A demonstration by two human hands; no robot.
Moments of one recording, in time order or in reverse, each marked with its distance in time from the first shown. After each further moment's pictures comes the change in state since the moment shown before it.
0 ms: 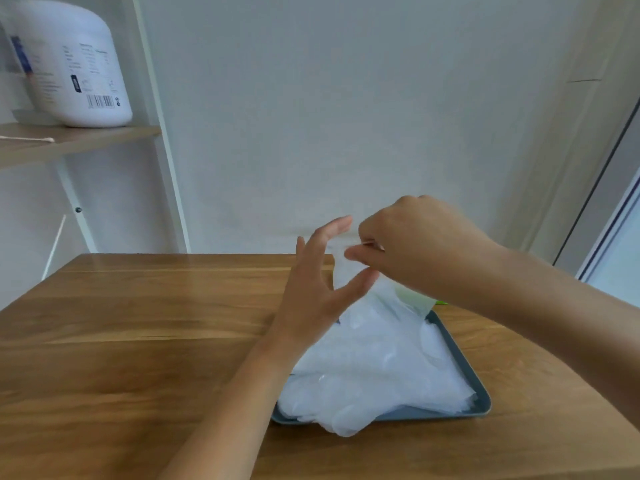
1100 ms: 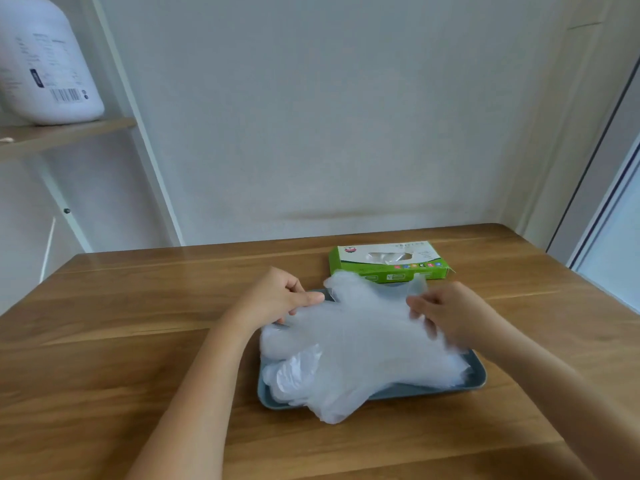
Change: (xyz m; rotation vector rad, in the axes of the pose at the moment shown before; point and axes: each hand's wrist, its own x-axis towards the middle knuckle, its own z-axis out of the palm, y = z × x) left_hand 0.007 -0.067 -0.022 0.255 -0.357 -0.672; right_hand -0.054 0.068 0.150 0.939 -0.258 0.668
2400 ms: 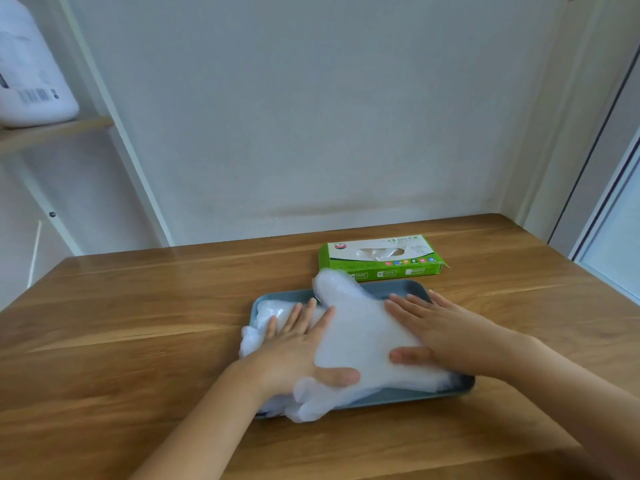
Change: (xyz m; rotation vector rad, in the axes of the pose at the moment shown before) left_hand -0.030 -0.001 0.061 0.735 -0.368 0.061; right_hand 0.021 0.038 0.001 -0.993 -0.338 -0.469
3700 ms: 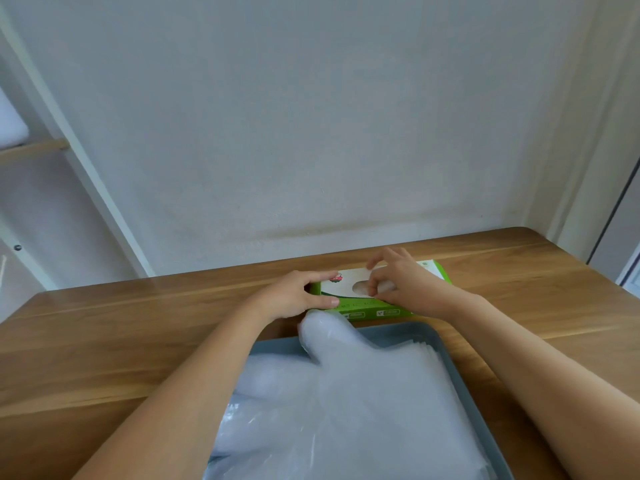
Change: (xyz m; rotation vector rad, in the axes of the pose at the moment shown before) left_hand 0.155 -0.043 -0.075 -0.534 0.191 0.101; right_hand 0.137 0.072 -0.027 0.560 0.479 -0.069
